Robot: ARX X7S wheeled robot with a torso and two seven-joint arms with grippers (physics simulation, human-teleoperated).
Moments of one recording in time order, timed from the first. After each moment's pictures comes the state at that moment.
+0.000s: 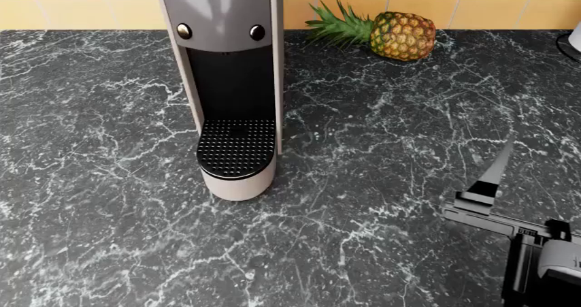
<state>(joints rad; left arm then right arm) -2.35 0.00 0.40 -0.88 -0.69 -0.97 -0.13 0.01 0.71 -0.24 -0.73 0.05 0.21 0.91</state>
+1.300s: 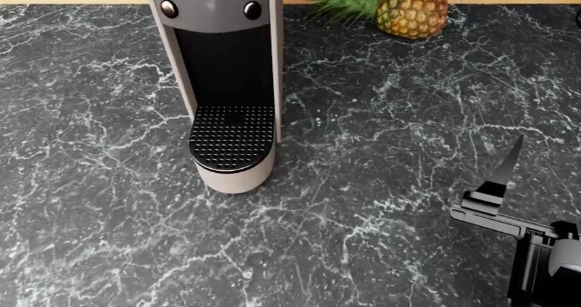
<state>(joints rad) -2.36 0.00 0.42 -0.92 -0.61 -0.91 -0.18 -0.01 0.71 -0.20 -0.69 0.08 0.17 0.90</state>
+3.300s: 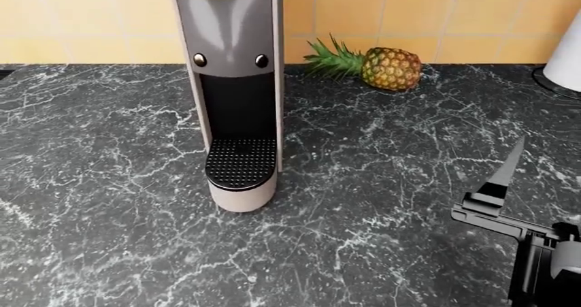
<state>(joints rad) -2.36 0.00 0.35 -0.82 -0.43 -0.90 -0.20 -0.02 0.70 -0.19 -0.69 0.08 0.16 0.89</state>
